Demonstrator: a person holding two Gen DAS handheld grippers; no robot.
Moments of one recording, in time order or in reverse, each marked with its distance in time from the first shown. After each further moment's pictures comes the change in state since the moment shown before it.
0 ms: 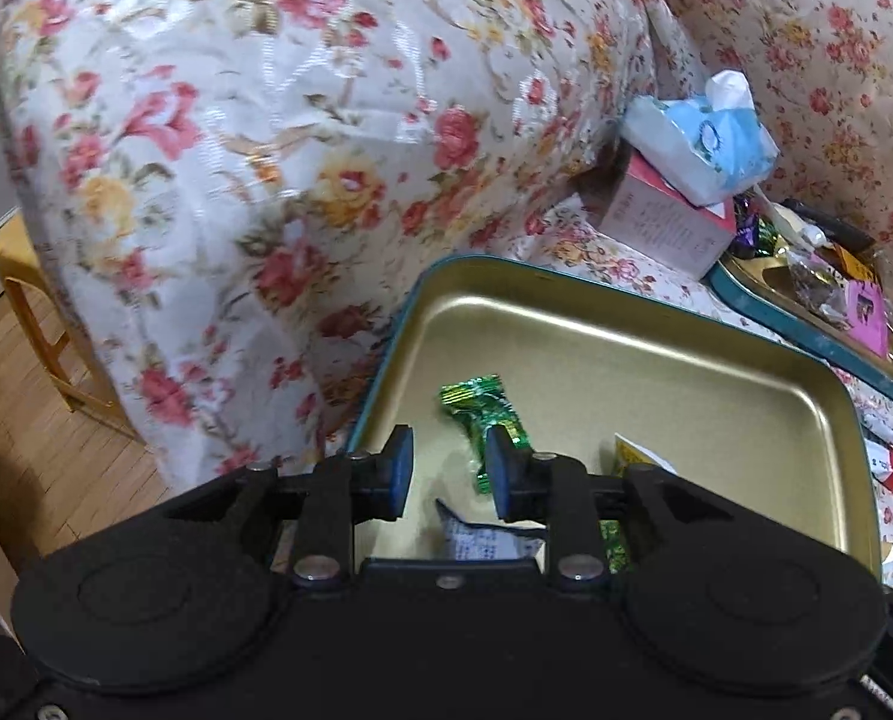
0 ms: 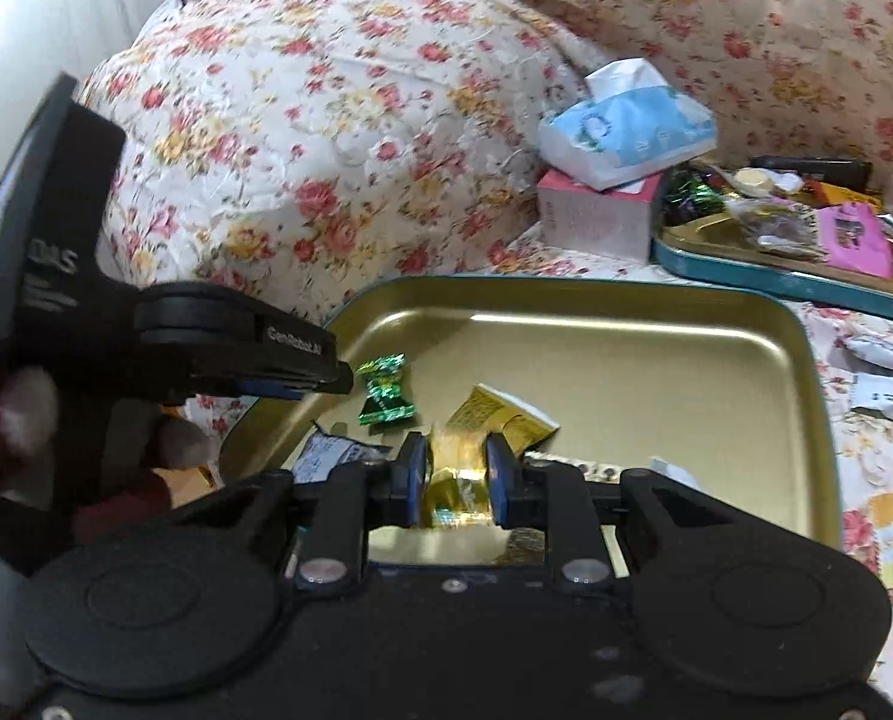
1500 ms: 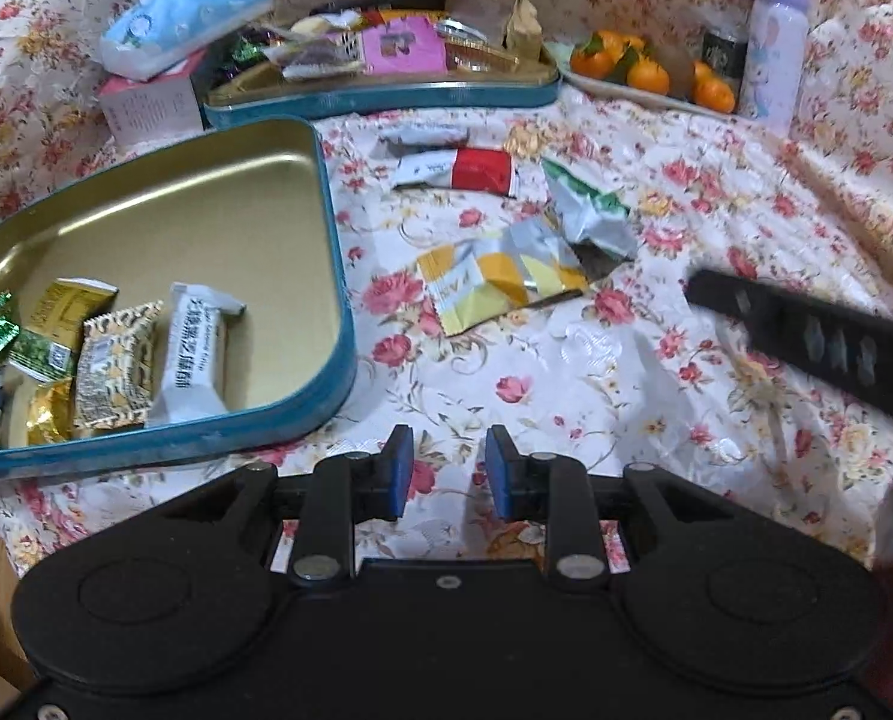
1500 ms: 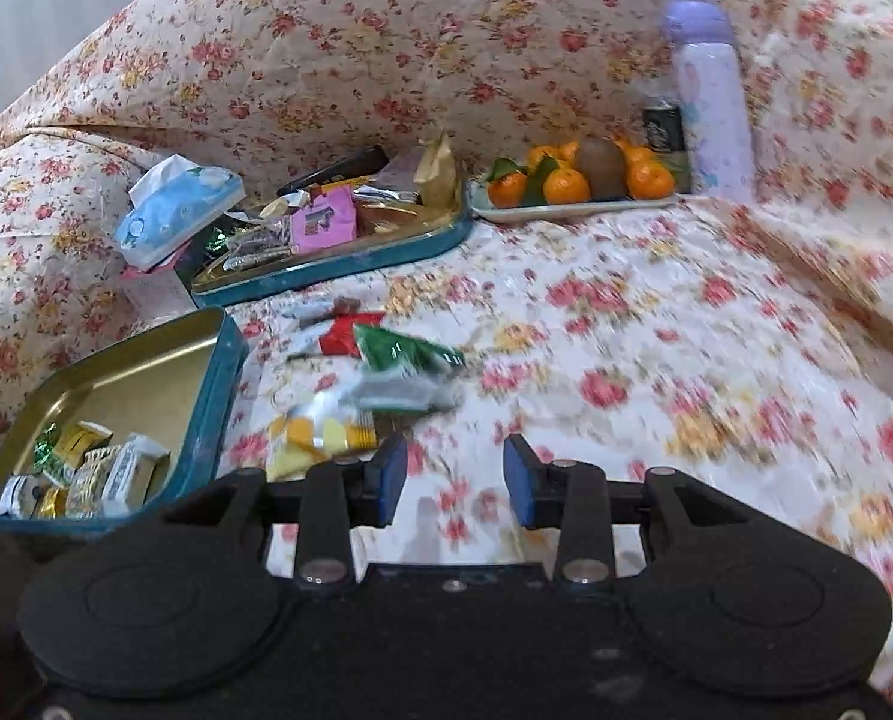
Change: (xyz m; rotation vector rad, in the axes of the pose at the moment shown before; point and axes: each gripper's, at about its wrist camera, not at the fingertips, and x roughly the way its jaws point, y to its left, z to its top) left arm -0.048 -0.234 -0.145 0.478 0.148 -0.225; right arm -0.152 -0.209 -0.079 0.335 -0.115 -0.431
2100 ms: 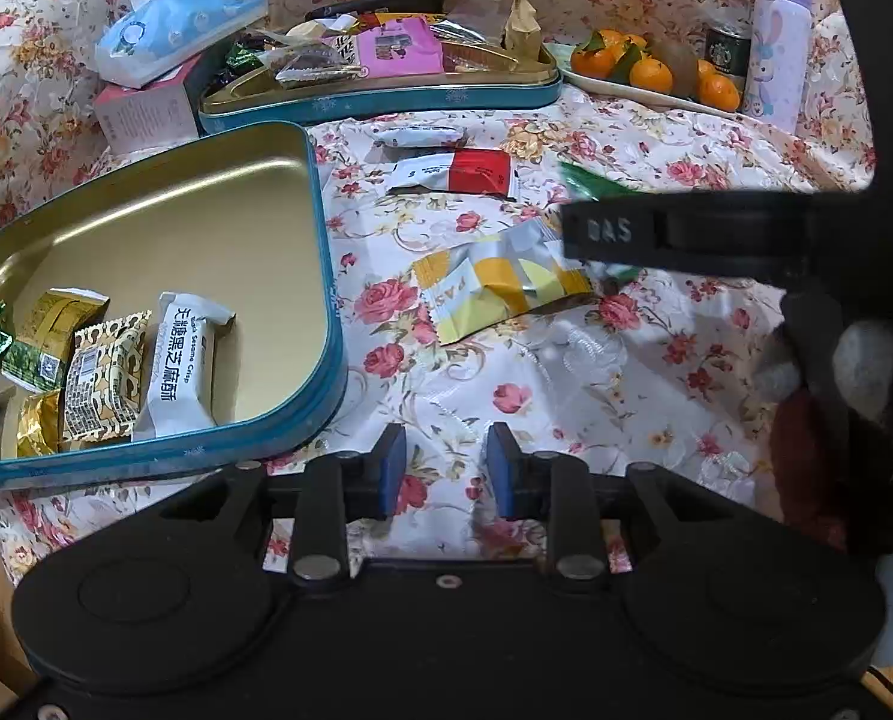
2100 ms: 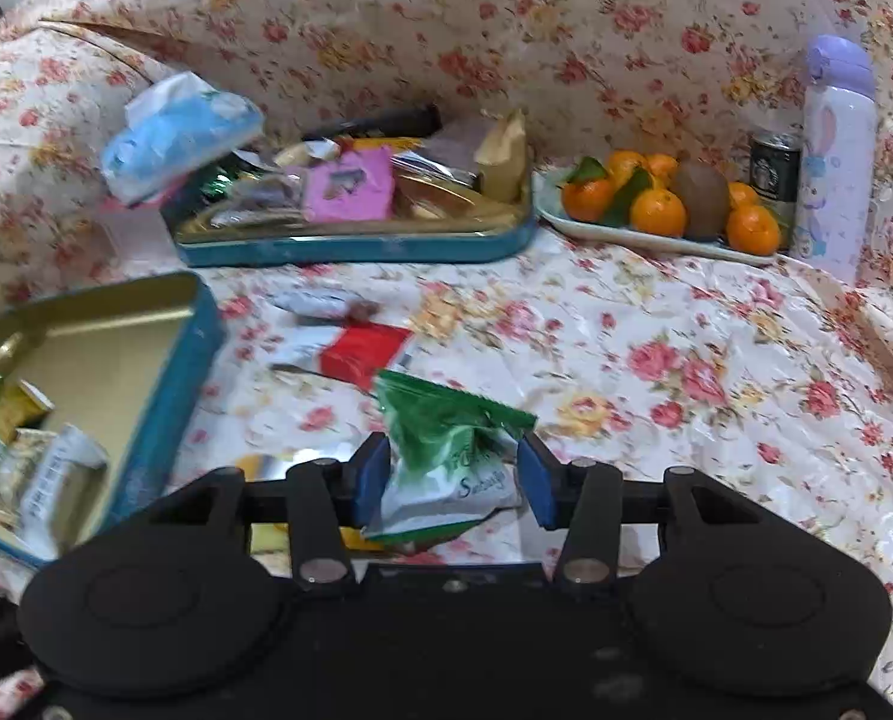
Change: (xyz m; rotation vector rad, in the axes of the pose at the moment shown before) left arm 0.005 -0.007 0.002 0.008 -0.021 0.016; right arm 0.079 0.032 0.032 -0.191 0.064 -0.033
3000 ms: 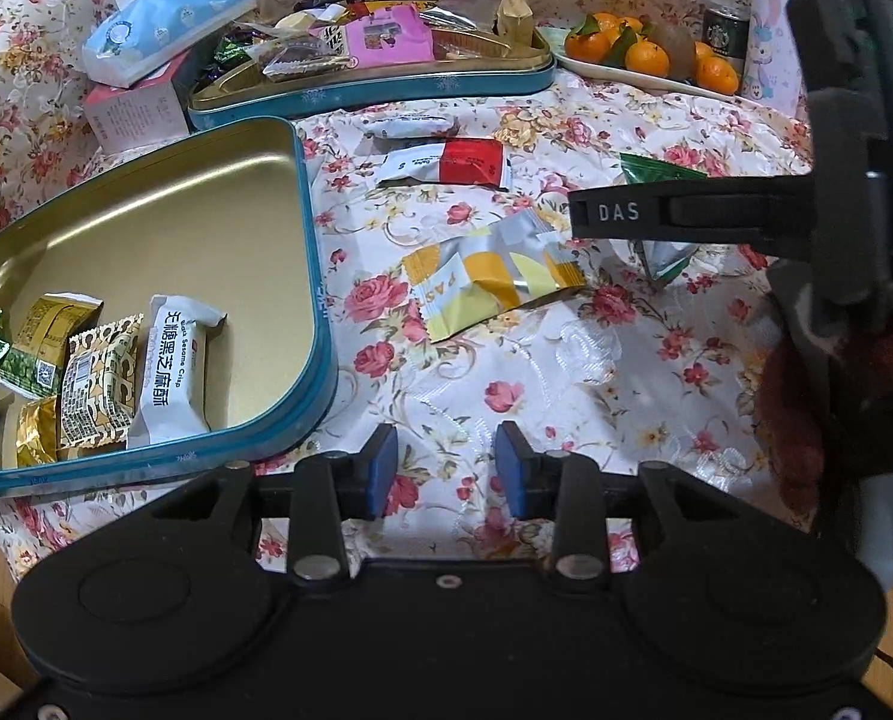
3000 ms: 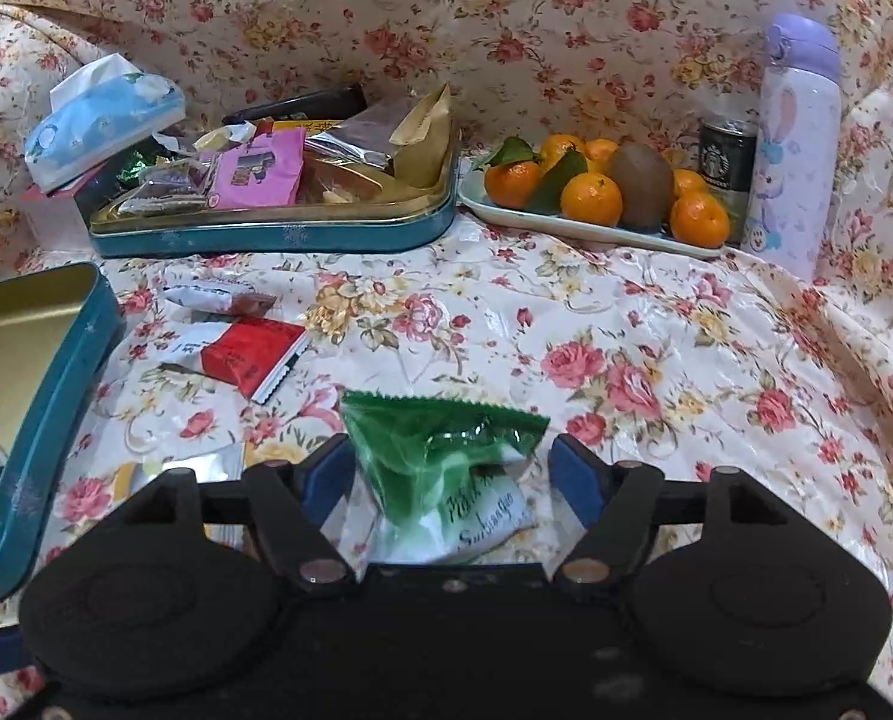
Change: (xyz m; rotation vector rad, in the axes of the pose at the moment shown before) left arm 0.005 -0.002 0.004 0.027 0.033 0.005; right arm 0.026 -0.021 0.005 -0.014 0.015 -0.104
